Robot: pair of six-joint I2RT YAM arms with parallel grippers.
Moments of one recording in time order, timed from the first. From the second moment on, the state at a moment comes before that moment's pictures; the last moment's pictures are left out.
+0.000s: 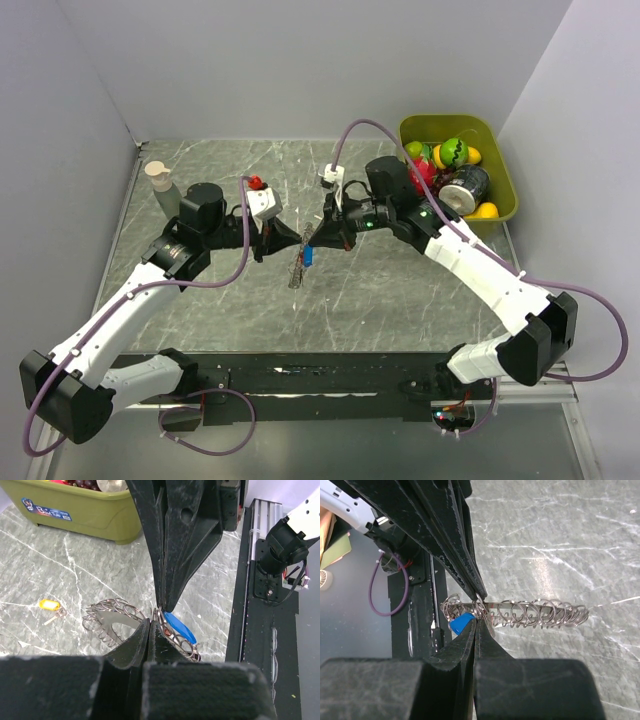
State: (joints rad) left arm -0.52 1.08 1.01 -0.21 0.77 0.16; right arm 0.64 1.38 1.35 -0.52 -0.78 -0.14
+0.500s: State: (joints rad) left arm -0.52 1.08 1.01 -0.25 0.78 0.17; right arm 0.64 1.36 1.35 -0.50 -0.76 -0.14
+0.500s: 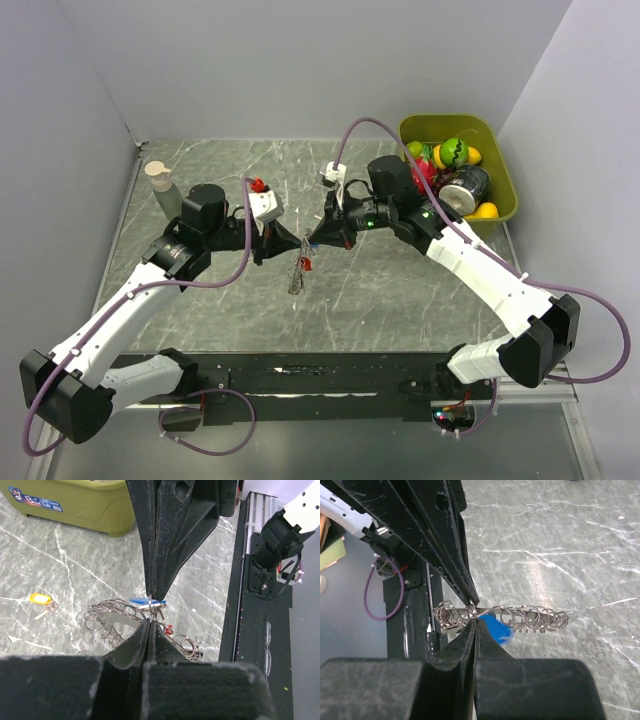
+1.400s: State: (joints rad) left arm -0.52 1.03 0.95 -0.17 0.77 0.13; right arm 0.63 1.36 1.26 -0.44 -0.75 -0.11
